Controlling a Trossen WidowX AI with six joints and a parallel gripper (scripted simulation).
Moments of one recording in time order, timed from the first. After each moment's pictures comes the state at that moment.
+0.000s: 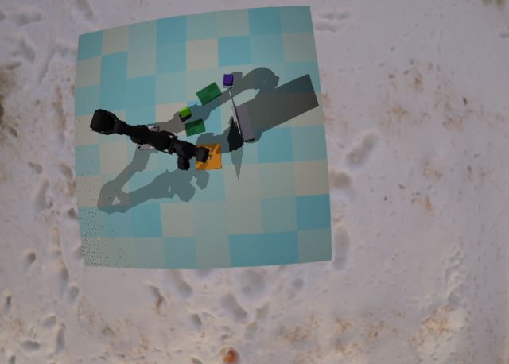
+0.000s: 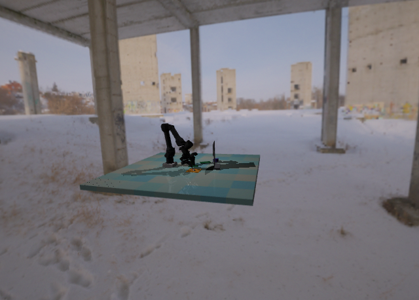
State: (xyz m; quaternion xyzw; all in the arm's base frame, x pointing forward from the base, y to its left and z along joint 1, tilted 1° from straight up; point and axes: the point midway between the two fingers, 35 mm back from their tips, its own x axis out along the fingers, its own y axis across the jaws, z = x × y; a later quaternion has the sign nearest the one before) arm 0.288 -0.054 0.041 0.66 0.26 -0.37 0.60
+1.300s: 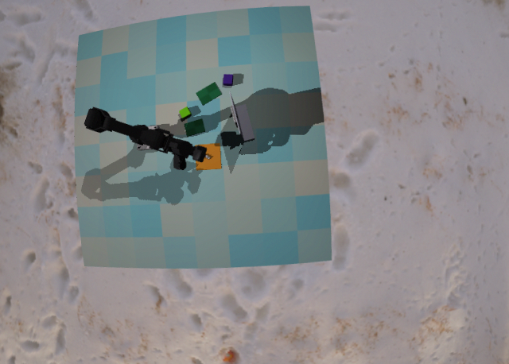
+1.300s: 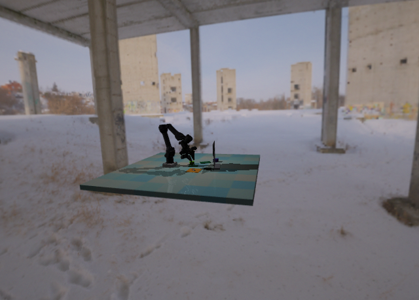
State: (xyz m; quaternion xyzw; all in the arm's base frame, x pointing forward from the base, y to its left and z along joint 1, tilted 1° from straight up) arm 0.284 -0.055 0.094 0.66 0.26 -0.38 0.60
